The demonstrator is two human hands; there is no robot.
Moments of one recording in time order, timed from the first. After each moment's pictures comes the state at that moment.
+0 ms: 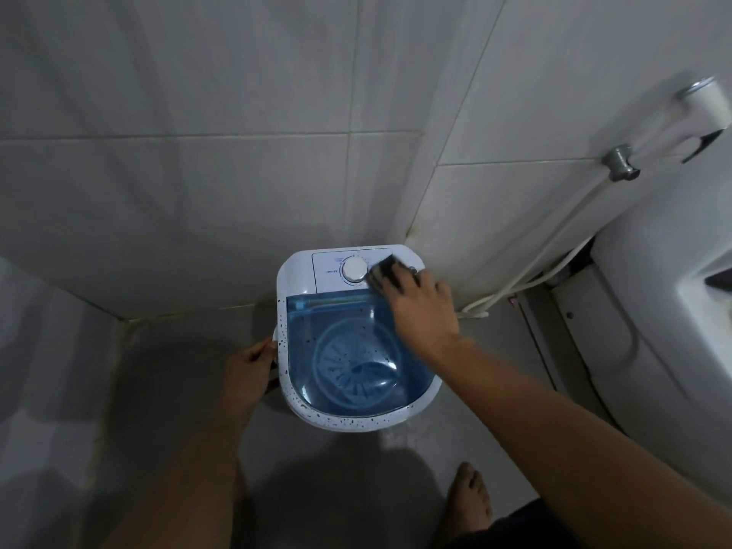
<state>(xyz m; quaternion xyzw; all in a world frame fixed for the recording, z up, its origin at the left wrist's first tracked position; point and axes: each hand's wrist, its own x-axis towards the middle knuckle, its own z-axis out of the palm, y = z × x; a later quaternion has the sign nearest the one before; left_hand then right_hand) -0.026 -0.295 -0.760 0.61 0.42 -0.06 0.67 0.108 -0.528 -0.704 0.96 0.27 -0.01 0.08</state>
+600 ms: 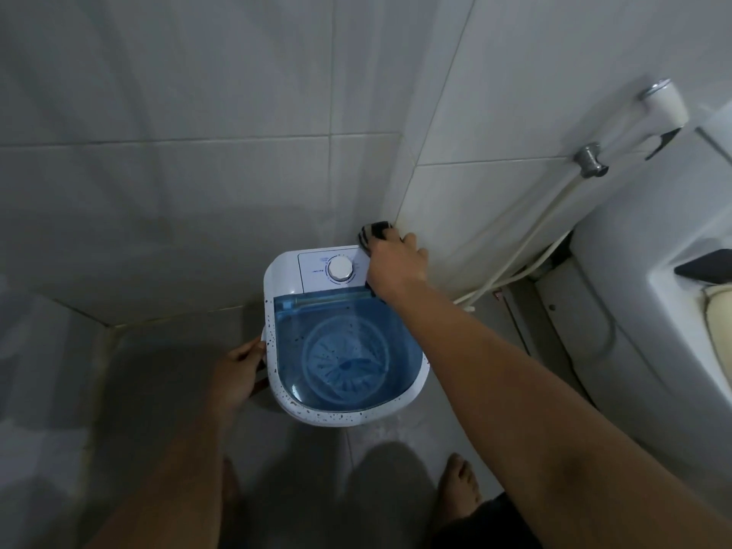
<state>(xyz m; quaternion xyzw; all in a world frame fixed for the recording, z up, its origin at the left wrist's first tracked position) -0.026 -0.293 -0.751 0.61 0.41 -0.09 0.67 0.164 -0.486 -0.681 0.99 0.12 -0.11 0.02</state>
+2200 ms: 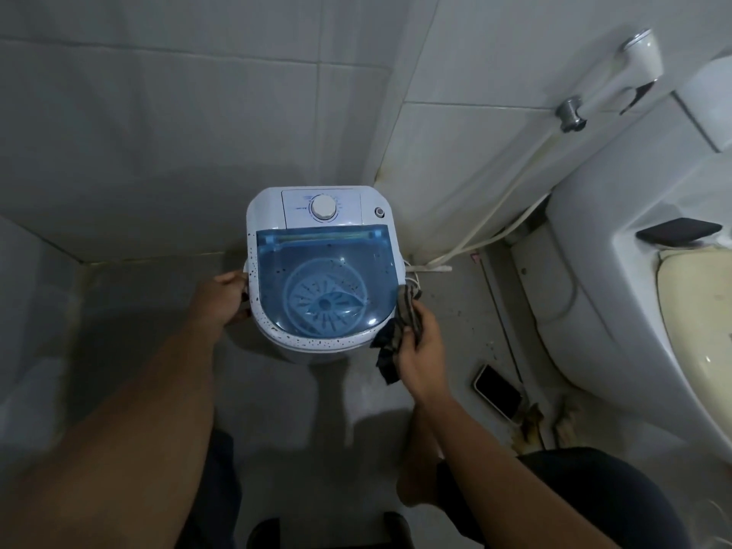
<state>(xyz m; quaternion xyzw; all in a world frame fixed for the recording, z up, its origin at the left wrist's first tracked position) -0.019 -0.288 -0.782 0.62 0.44 -0.09 0.65 -0.043 -0.619 -0.760 0.87 -0.07 -0.08 -0.48</state>
